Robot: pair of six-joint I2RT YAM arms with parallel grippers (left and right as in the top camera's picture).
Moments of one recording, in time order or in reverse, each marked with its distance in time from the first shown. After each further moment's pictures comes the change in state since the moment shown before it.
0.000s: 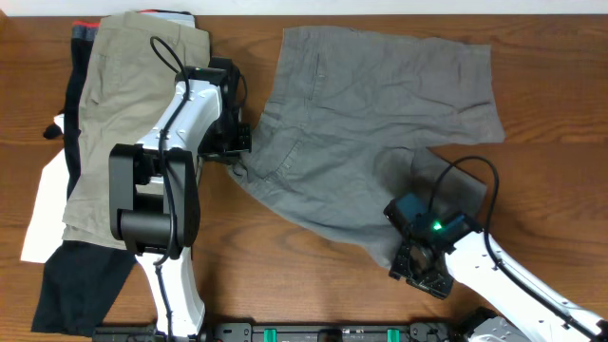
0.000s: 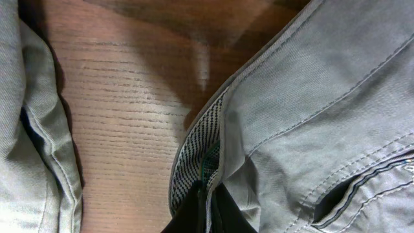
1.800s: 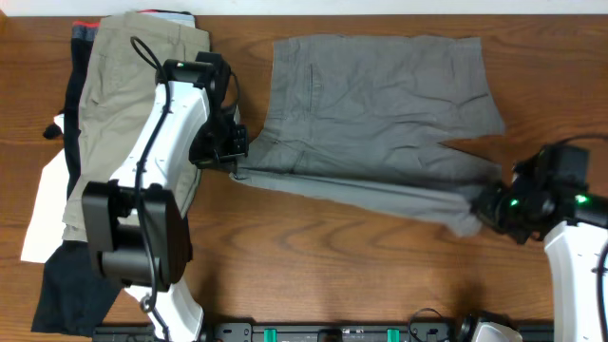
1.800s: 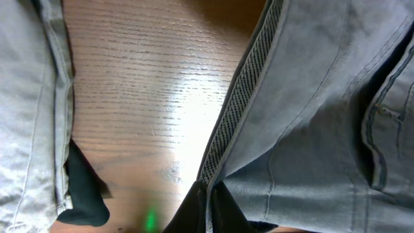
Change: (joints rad) left arm 0.000 -0.201 0.000 -0.225 0.100 0.005; right arm -0.878 -0.089 0.265 0.019 -0.229 -0.684
